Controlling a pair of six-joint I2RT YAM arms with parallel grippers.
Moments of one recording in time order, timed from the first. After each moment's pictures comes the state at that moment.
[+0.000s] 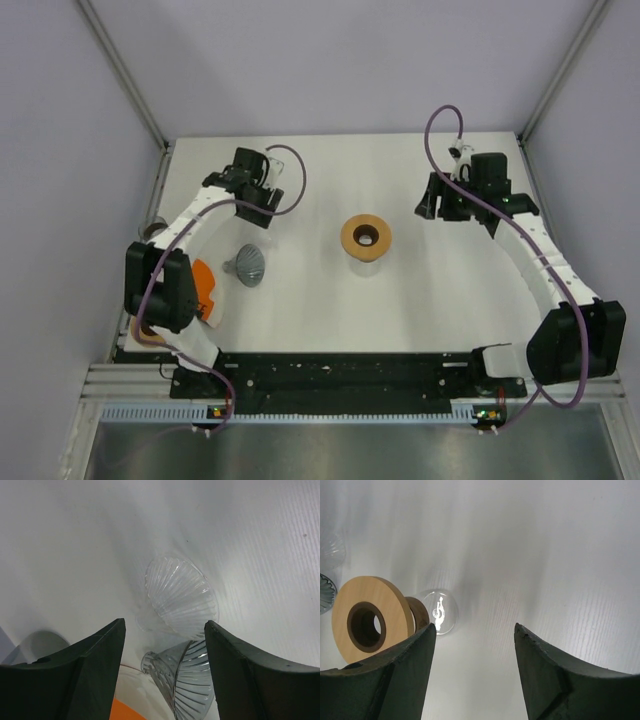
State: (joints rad) left arm -0.27 1.64 1.35 -0.70 -0.08 0.20; right arm 0.14 1.33 1.15 -0.54 -0.29 0.21
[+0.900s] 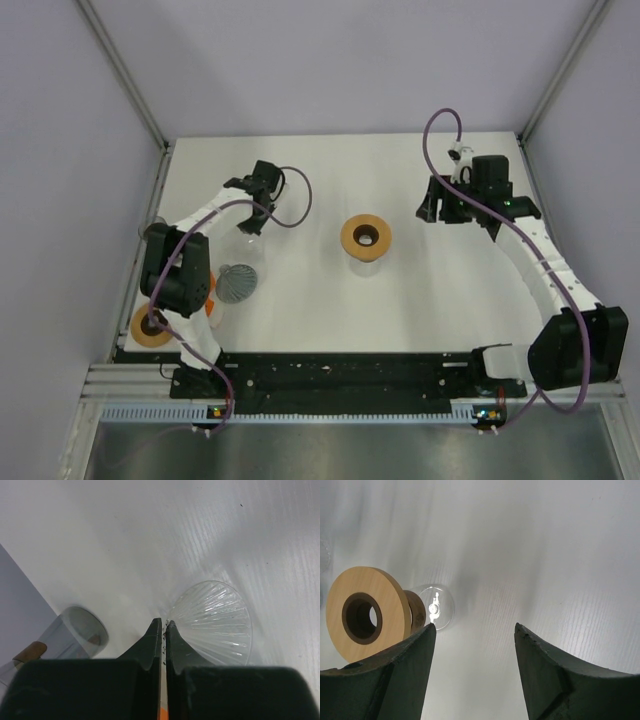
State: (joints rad) left arm -0.32 1.82 1.35 -0.73 -0.37 0.27; right arm 0.14 1.31 1.13 -0.55 -0.28 0.16
